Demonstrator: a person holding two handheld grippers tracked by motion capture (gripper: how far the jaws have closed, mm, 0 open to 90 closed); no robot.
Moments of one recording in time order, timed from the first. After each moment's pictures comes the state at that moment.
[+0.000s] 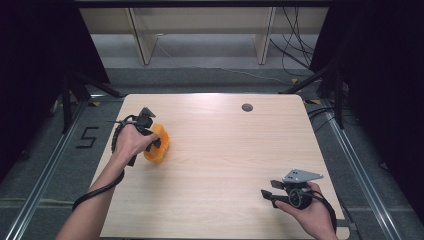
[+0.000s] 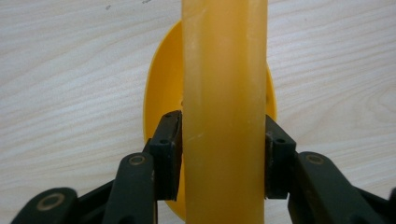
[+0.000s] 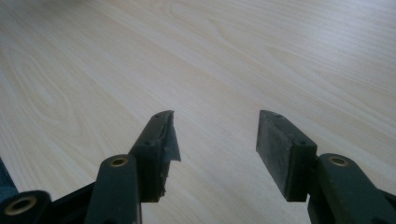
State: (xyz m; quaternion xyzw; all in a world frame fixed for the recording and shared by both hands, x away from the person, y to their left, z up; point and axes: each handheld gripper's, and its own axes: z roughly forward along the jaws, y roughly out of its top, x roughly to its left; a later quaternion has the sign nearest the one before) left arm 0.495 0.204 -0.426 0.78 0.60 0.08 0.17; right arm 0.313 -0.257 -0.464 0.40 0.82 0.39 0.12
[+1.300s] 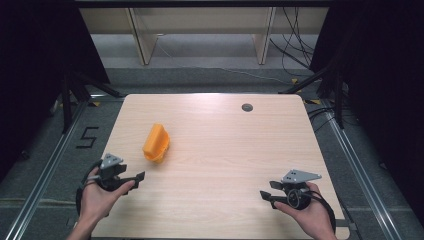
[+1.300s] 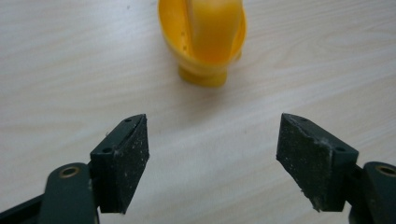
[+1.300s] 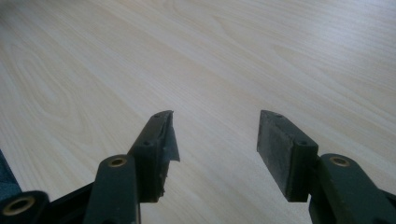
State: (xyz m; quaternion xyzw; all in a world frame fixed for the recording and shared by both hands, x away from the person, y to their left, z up) left arm 0.336 0.265 -0.469 0.74 0.52 0.20 0.37; right arm 0.312 -0.254 -0.464 0.40 0.82 0.39 0.11
